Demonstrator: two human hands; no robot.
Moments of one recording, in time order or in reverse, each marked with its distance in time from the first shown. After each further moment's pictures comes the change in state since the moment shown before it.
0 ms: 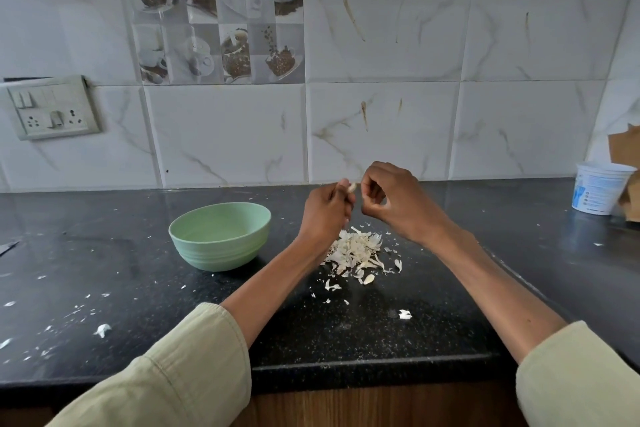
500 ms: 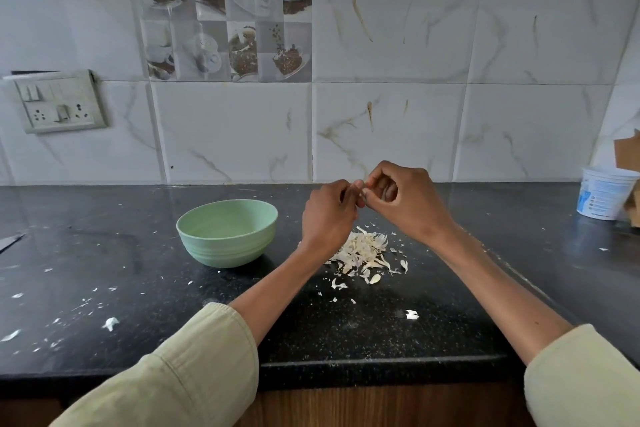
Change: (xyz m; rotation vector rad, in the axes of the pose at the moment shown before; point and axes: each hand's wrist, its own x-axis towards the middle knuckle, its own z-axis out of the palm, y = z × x) left_hand 0.003 -0.010 -0.005 0.406 0.098 0.214; right_hand -0.003 -0.006 0.003 0.065 0.120 0.100
